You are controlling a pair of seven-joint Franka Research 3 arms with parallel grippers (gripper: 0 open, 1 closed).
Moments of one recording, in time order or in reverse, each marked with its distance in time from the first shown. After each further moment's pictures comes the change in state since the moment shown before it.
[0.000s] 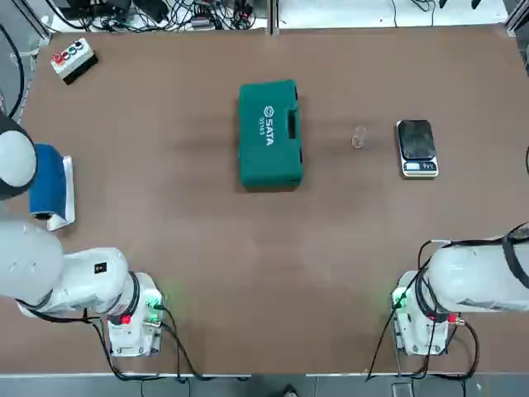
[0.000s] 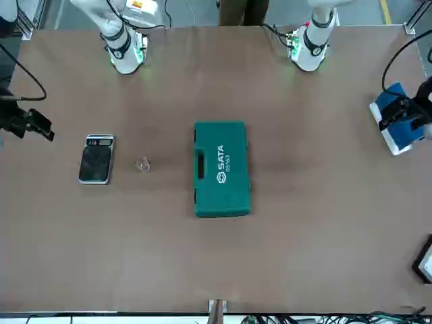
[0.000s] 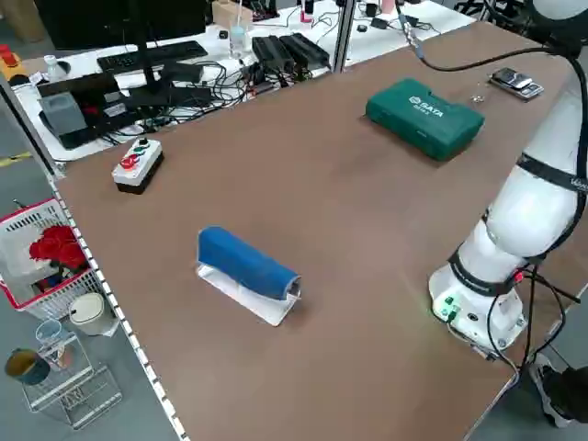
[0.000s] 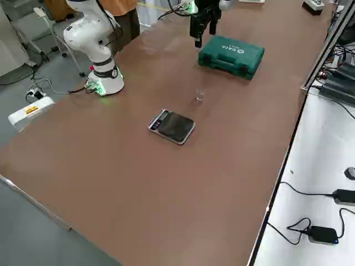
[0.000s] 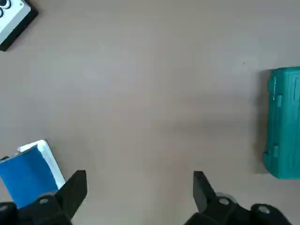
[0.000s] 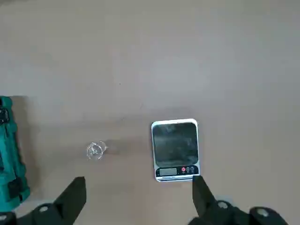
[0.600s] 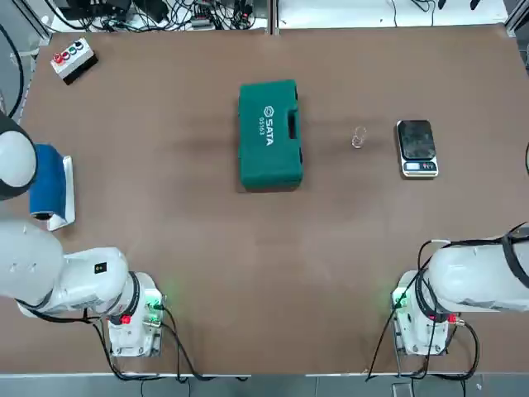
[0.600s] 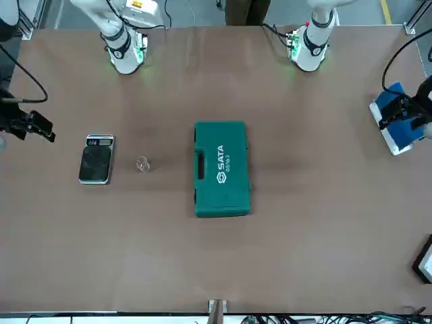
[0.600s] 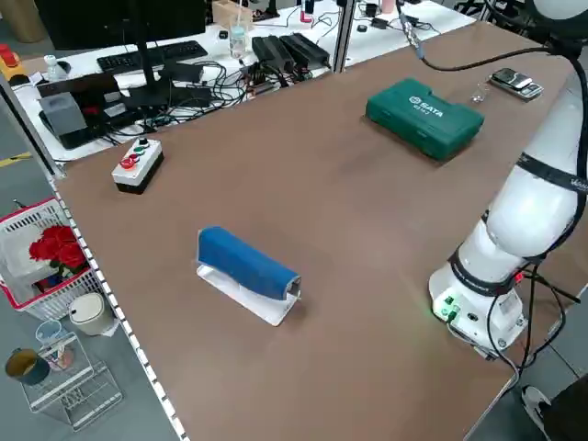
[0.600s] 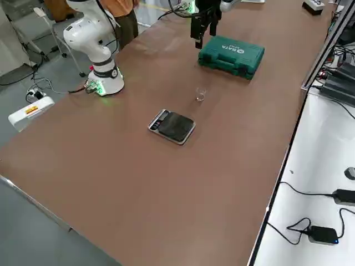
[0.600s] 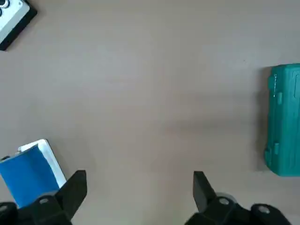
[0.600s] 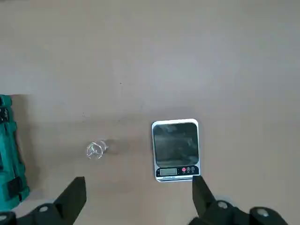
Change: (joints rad) left arm 0.006 -0.002 0.002 -0.003 0.000 -0.012 0.009; right arm 0.003 0.004 0.002 -0.002 0.001 0.000 0.001
